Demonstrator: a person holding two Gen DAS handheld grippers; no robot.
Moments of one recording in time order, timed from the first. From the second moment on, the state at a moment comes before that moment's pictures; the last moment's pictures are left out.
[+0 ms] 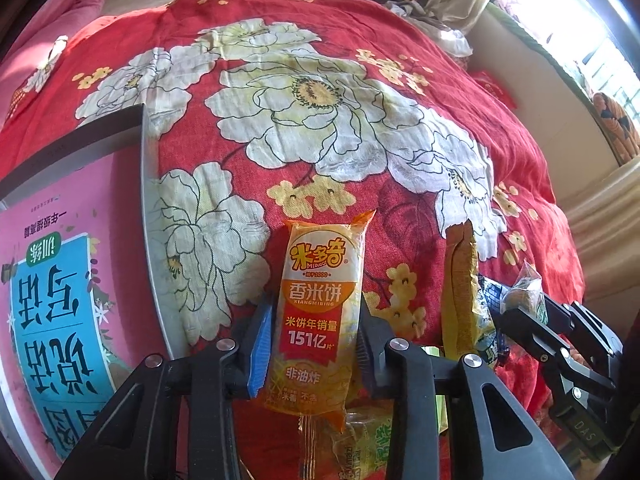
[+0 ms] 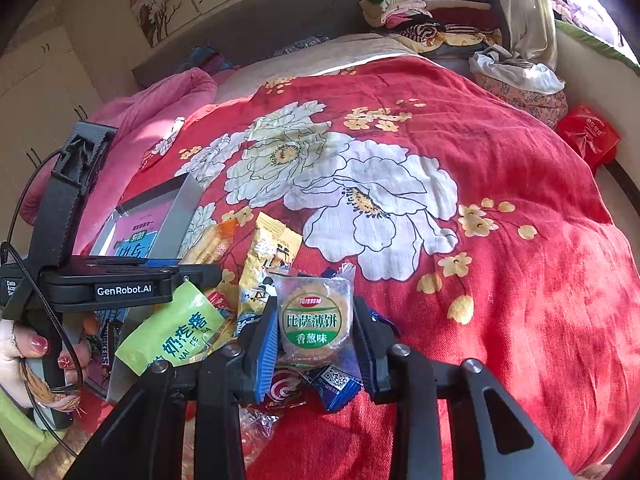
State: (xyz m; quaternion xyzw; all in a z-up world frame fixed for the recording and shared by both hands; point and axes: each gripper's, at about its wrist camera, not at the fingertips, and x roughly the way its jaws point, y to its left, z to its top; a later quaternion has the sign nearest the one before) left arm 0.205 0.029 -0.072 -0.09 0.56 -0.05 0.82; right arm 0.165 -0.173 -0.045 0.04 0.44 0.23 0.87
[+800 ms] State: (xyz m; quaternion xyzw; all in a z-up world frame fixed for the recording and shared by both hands) left arm 0.145 0.068 -0.014 -0.16 0.49 -0.03 0.86; right arm 0.145 -0.161 -0.017 0.03 0.38 0.28 0.88
